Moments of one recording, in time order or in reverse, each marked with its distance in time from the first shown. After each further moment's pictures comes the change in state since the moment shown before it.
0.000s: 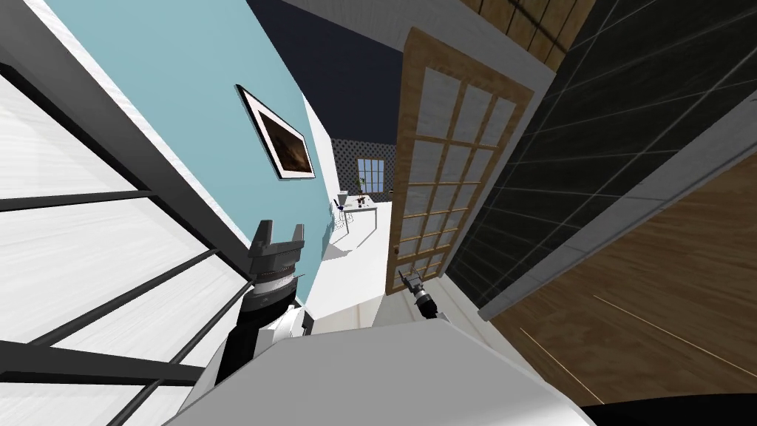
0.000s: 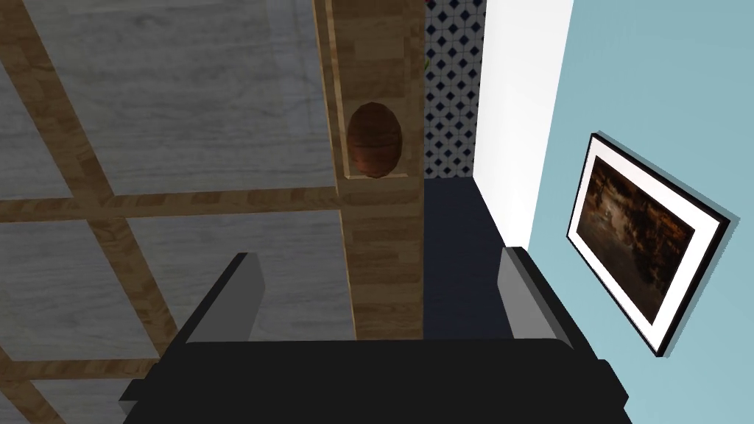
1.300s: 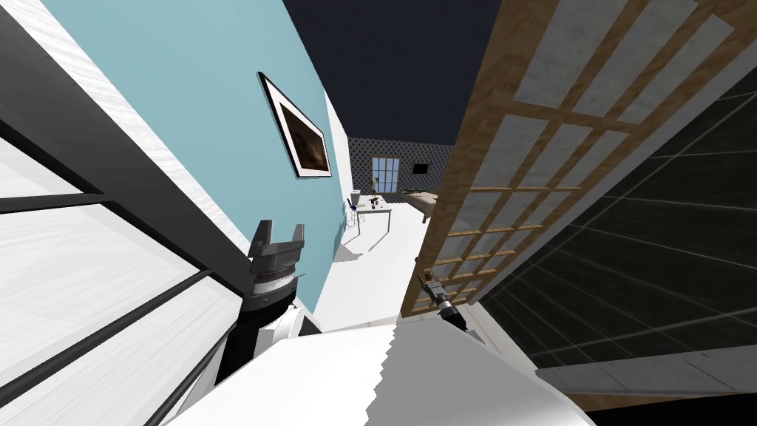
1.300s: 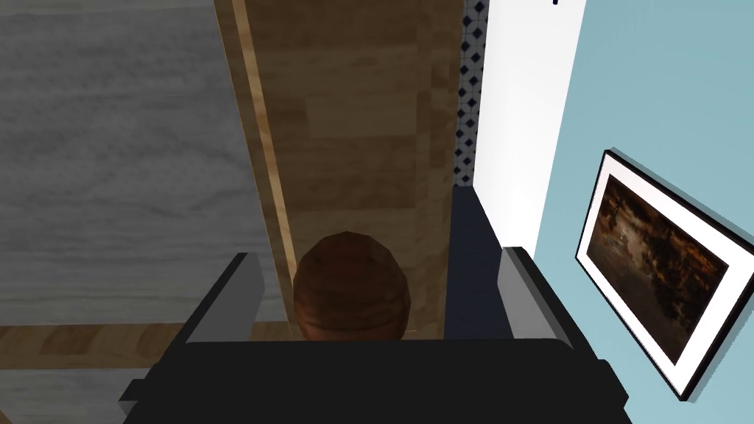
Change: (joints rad) arm 0.037 -0.164 -0.106 0.132 -0.091 -0.143 -0.055
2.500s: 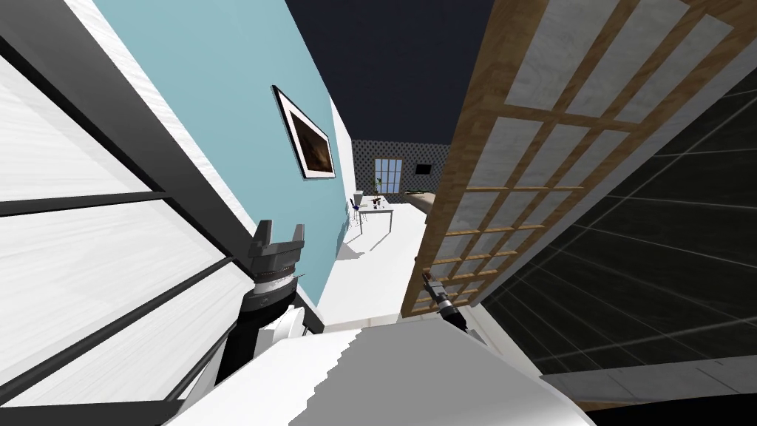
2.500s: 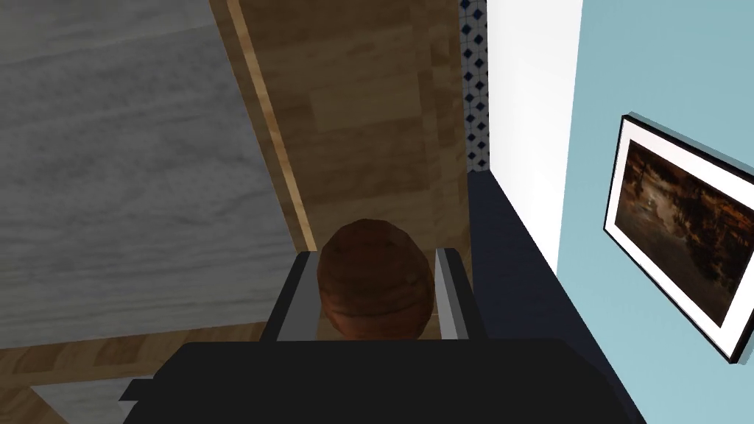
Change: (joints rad) arm -0.004 -0.005 0.012 0.002 -0.041 0.014 -0.102
